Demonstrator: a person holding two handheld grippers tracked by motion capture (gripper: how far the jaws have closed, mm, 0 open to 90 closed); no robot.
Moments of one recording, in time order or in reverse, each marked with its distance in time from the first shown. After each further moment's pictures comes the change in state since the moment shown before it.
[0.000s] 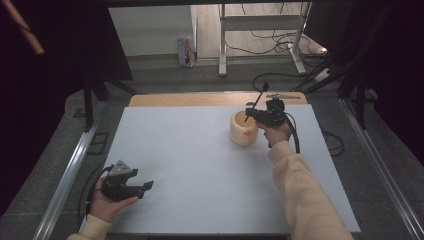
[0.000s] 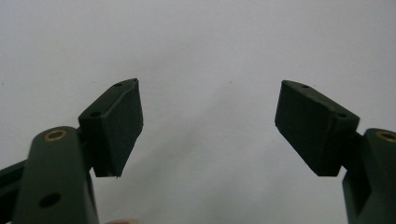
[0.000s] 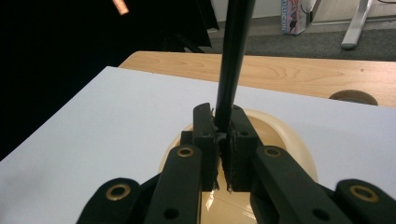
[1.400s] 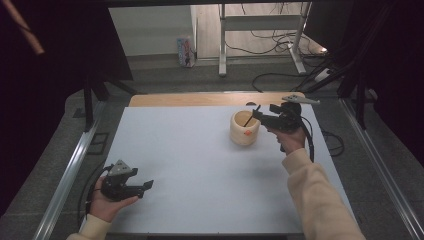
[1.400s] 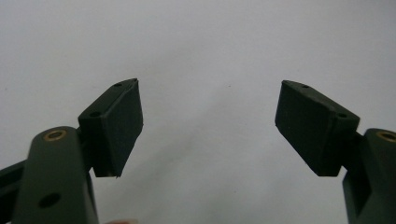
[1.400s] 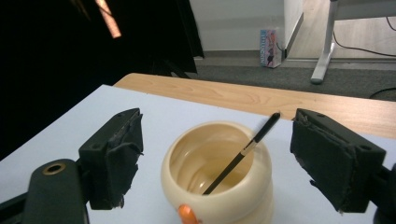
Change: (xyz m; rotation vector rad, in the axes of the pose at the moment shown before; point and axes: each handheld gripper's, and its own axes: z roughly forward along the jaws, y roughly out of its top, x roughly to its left) left arm -0.001 0.002 -0.001 -0.012 -0.001 0.008; right arm 0.013 -0.001 -0.059 -0.120 -0.068 -0.081
